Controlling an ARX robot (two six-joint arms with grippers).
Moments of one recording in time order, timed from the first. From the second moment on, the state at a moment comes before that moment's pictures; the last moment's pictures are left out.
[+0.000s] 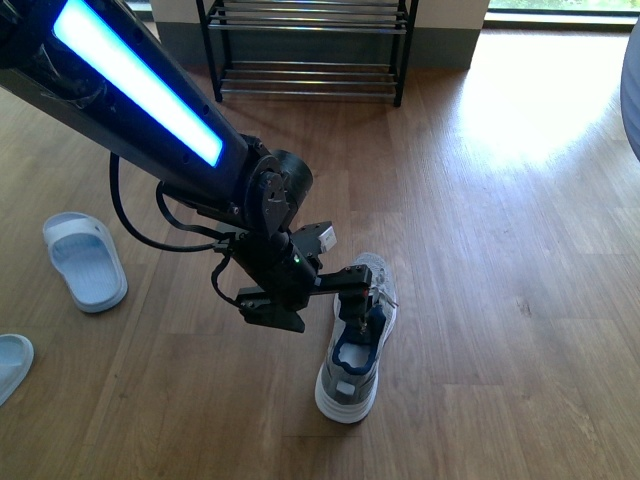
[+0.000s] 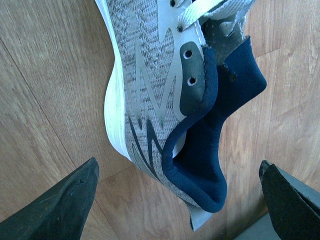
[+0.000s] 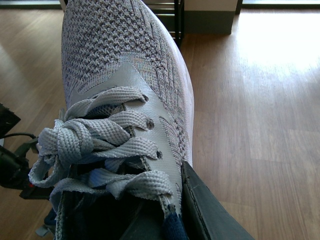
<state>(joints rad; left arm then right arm) -0.41 2.86 1.90 -0.39 0.50 -0.20 -0.54 1.29 0.37 0.61 -0.55 -0.14</state>
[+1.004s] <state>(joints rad) -0.41 3.10 2.19 -0.53 0.41 -0.08 -0.54 1.29 0.37 0.61 -0.55 -0.14</state>
